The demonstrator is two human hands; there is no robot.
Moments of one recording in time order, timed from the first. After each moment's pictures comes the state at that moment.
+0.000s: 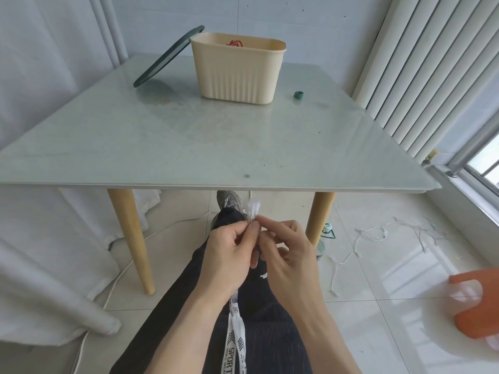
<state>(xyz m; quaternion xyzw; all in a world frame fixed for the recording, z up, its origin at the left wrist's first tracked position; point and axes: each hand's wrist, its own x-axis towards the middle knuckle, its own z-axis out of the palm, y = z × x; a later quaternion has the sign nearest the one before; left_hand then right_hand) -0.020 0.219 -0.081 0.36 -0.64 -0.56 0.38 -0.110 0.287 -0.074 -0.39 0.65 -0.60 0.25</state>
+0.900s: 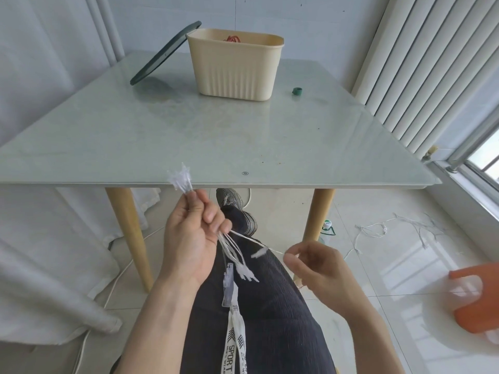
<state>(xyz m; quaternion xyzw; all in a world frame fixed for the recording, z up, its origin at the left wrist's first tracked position) -0.005 0.189 -0.059 0.23 -0.31 -0.75 0.53 -0.181 0.322 -0.103 -0.45 0.72 -0.43 0.31</state>
